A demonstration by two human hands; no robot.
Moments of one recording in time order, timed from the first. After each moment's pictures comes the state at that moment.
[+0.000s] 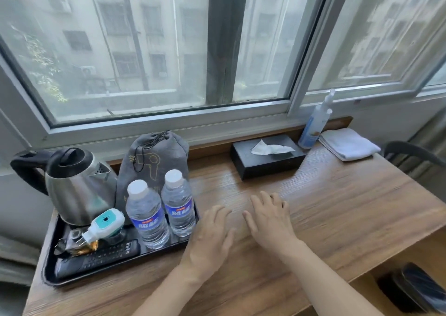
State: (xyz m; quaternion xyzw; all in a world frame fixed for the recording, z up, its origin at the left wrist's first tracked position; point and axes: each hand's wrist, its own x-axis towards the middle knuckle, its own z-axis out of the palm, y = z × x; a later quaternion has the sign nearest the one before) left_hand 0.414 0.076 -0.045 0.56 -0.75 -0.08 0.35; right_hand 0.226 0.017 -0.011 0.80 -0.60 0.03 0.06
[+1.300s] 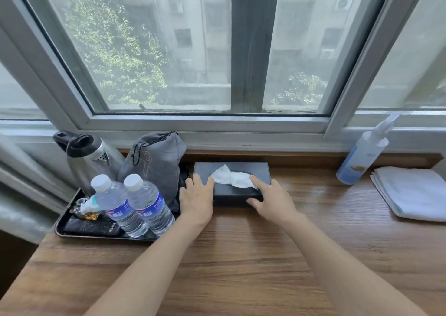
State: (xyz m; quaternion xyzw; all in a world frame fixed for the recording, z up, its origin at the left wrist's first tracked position) left_hand 0.353 -0.065 0.008 0.86 -0.50 -0.01 -0.04; right_hand 0.166 -0.181 -0.008 0.86 -0.47 0.03 -0.21
